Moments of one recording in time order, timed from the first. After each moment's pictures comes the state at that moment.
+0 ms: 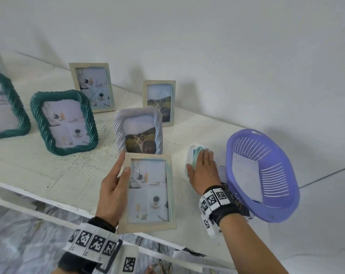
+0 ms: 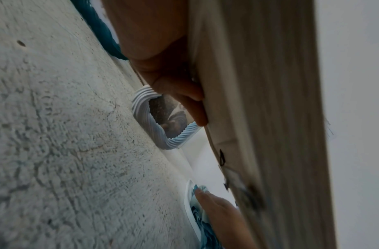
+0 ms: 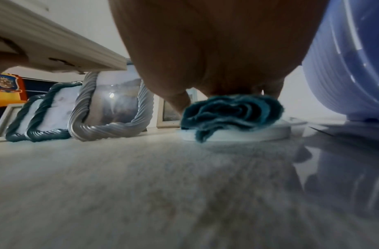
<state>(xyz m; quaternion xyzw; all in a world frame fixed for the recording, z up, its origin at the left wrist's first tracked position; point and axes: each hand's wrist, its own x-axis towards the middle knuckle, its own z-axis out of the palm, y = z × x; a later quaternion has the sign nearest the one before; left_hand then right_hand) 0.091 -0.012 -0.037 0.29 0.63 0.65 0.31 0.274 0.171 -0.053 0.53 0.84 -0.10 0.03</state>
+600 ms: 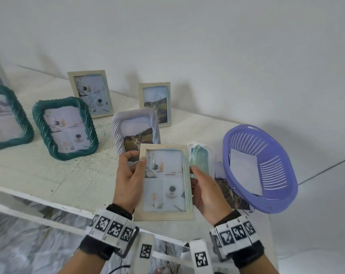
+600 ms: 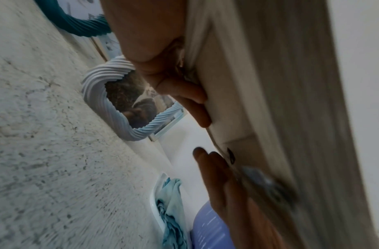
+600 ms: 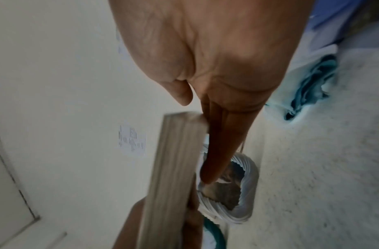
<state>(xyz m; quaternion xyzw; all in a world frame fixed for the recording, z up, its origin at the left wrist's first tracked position) 0.119 0.014 0.002 0.26 0.63 0.65 0.32 0.293 0.084 0.022 0.39 0.41 -0.78 -0.27</state>
